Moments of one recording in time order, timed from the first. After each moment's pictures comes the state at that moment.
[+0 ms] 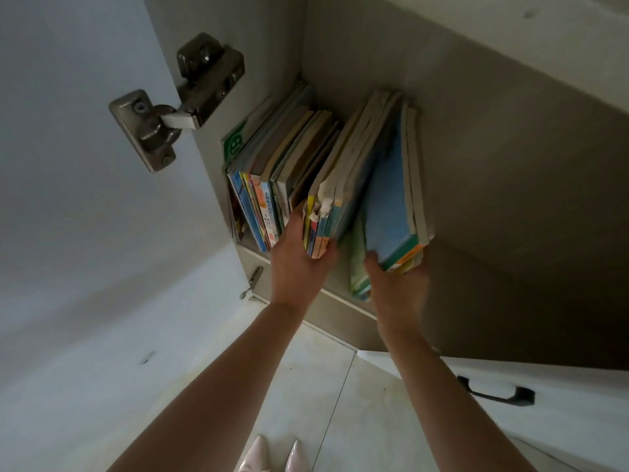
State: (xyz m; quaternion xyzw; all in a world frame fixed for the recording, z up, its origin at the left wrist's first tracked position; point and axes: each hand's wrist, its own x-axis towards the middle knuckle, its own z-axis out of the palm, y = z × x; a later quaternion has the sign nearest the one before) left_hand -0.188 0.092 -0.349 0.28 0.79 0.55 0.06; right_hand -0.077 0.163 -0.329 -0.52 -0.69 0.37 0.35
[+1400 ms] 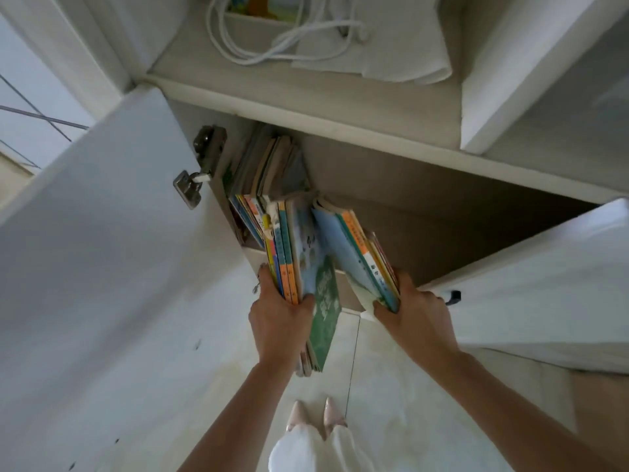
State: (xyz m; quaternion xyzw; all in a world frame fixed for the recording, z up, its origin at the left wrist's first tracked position) left_hand -0.124 -0.026 -0.236 0.19 0.86 0.41 0.23; right_hand 0.037 0.079 -0.207 -0.47 -0.86 0.18 0.04
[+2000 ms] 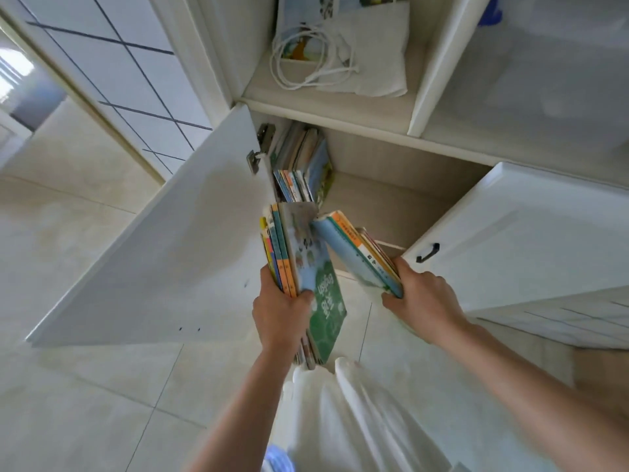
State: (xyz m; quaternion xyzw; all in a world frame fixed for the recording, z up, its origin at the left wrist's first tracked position) left_hand -0.060 -0.153 -0.096 0.12 0.88 0.38 0.24; right_hand 0.098 -0.012 -0.072 -0.40 -0.90 0.18 -0.06
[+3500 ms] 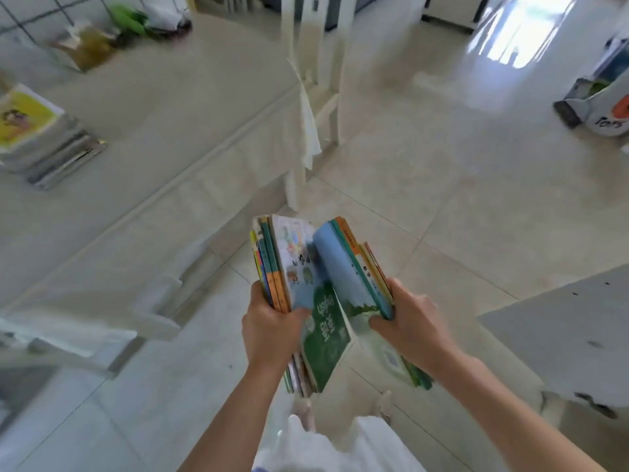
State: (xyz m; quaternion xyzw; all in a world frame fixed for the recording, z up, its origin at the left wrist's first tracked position) left_hand 0.512 -0.548 -0.035 -0.62 0.59 0.46 -0.23; right_hand 0.334 -0.449 -0.019 0.48 -0.82 0.18 -0.25
